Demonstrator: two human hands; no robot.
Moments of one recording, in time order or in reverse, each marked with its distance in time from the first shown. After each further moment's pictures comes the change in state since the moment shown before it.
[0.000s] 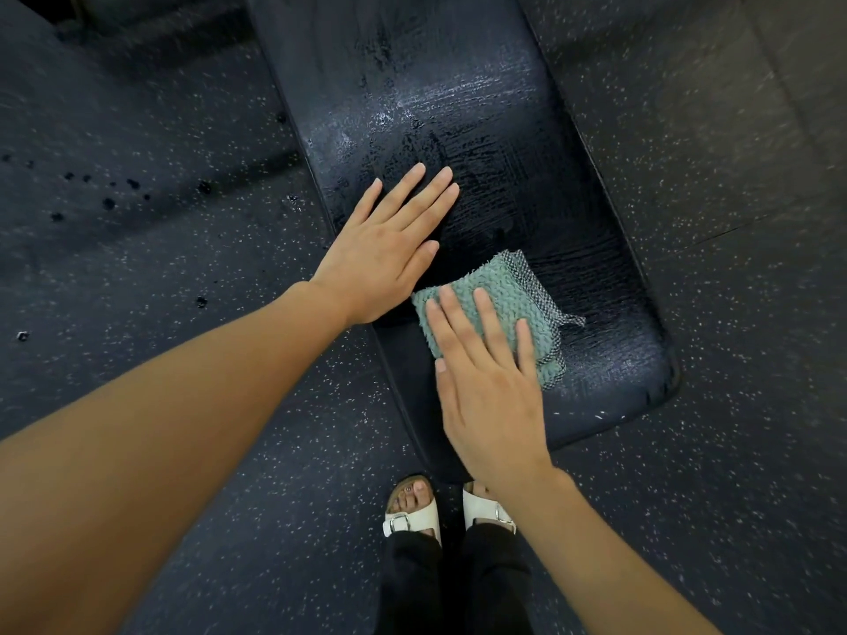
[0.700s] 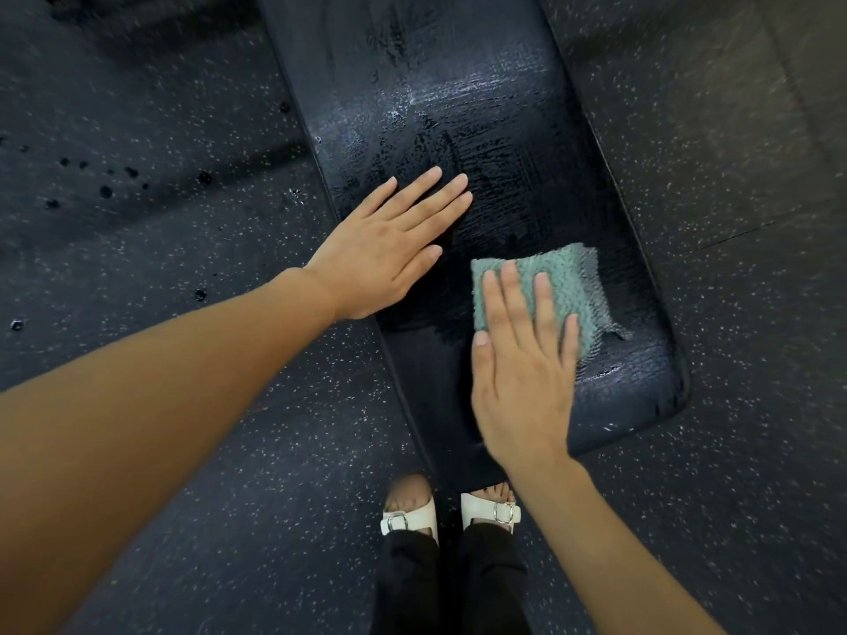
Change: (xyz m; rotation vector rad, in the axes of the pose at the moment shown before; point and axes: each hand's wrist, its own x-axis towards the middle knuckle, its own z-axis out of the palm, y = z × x) left_hand 0.001 -0.018 -0.006 0.048 -0.064 0.107; right_hand 0.017 0.010 -0.003 0.082 0.078 0.215
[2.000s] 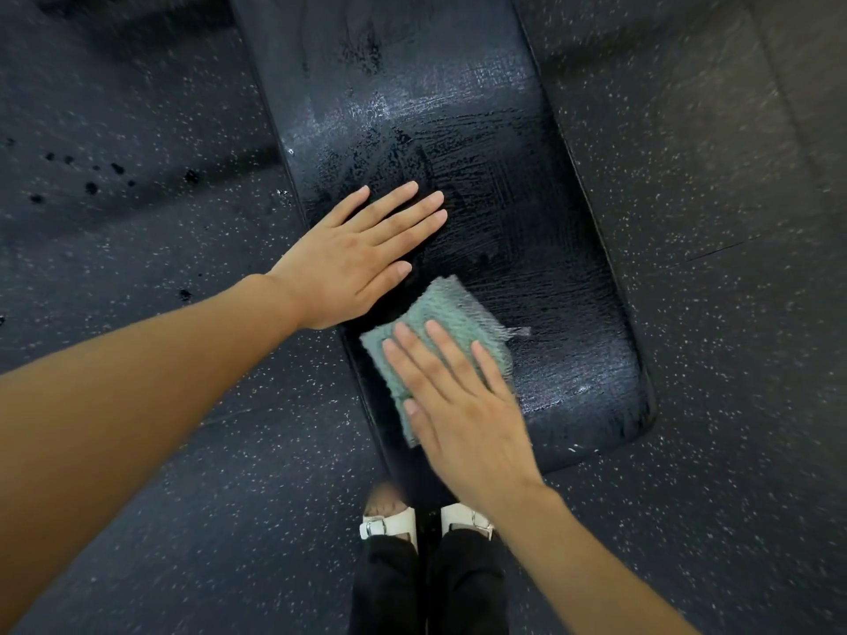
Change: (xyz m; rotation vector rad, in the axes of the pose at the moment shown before) left_hand 0.003 -0.007 -0.002 0.079 -0.025 0.046; right_hand -0.009 0.011 -0.003 -0.168 -0.259 -0.453
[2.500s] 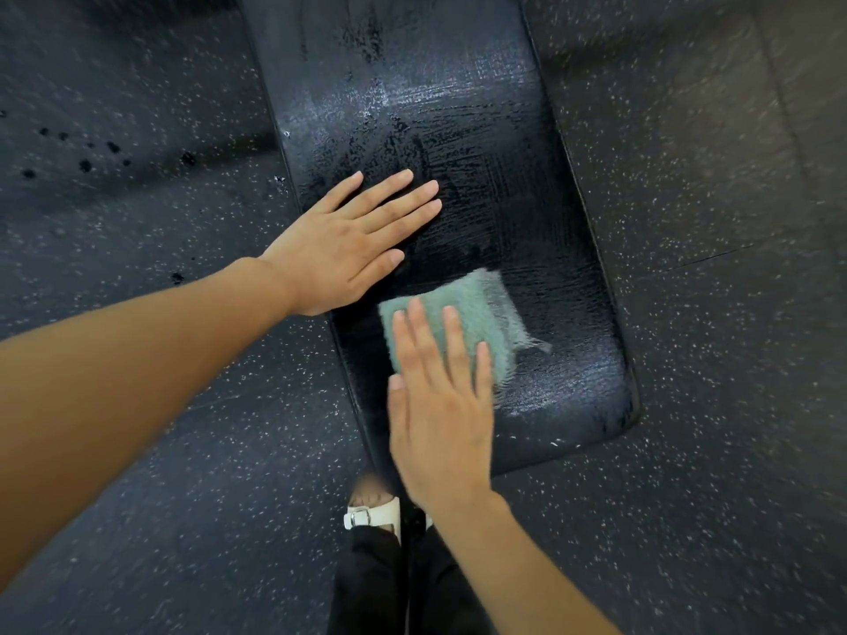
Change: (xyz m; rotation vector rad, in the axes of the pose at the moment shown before) left_hand 0.000 0.003 0.000 0.018 0.000 -0.017; right_hand 0.003 -0.027 0.002 0.127 0.117 0.280
